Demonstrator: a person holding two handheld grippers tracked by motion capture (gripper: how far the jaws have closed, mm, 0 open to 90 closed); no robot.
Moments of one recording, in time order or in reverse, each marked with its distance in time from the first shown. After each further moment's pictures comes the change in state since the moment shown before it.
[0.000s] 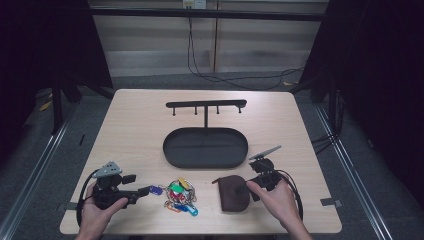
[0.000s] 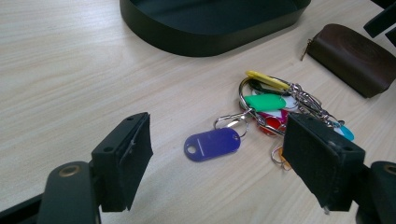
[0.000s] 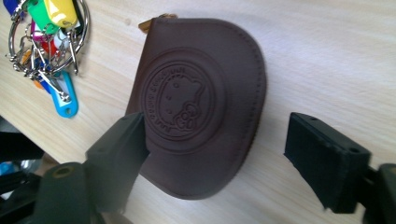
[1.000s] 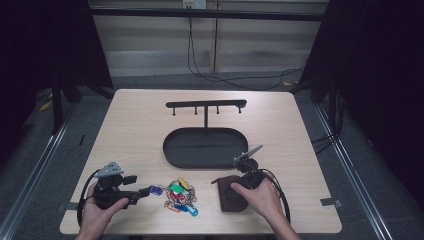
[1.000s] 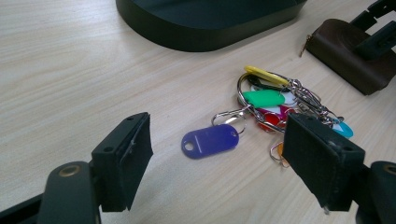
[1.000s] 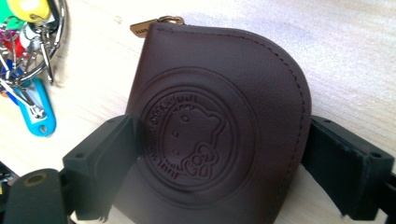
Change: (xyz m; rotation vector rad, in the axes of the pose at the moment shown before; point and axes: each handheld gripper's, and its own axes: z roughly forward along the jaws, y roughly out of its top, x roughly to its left) left arm 0.000 0.000 0.002 0.020 -0.007 0.001; right arm 0.016 0.017 0.034 0.063 -0.057 -0.037
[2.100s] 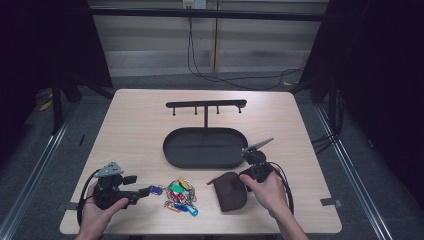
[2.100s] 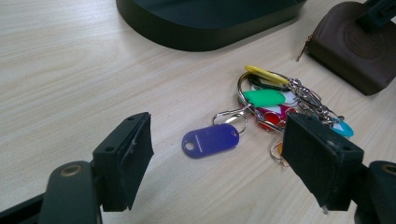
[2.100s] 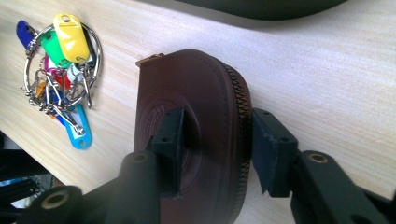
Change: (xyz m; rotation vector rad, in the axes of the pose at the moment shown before) left arm 0.000 0.000 0.000 0.000 -0.001 -0.001; right arm -0.010 0.007 -0.028 -0.072 0.067 0.059
